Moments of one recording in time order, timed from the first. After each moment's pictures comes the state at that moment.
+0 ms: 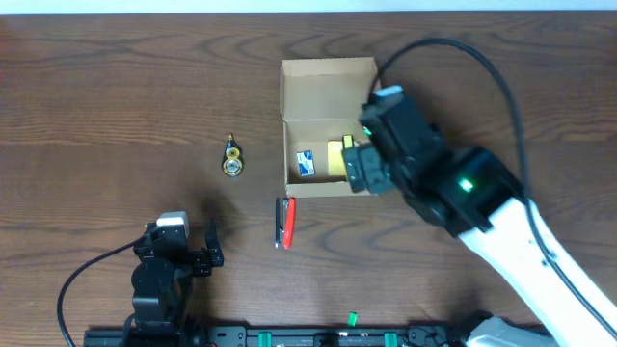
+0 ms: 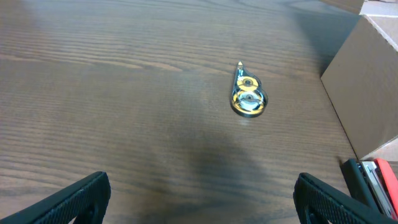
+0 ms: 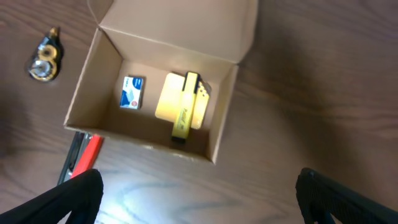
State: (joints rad) left arm -0.07 0.01 0.15 -0.60 -0.06 -0.08; right arm 0.67 1.34 1.43 -1.09 0.27 0.31
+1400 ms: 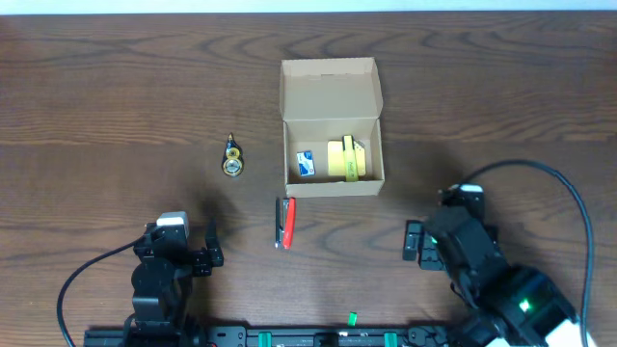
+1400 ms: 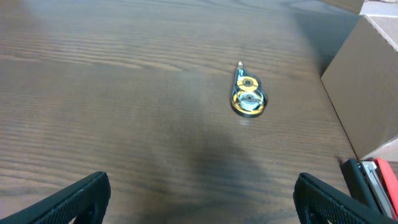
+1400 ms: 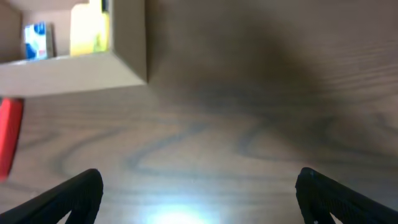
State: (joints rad) left arm -0.07 0.01 0.15 -0.60 -0.06 -0.08; right arm 0.61 0.71 0.69 -0.97 0.34 0.61
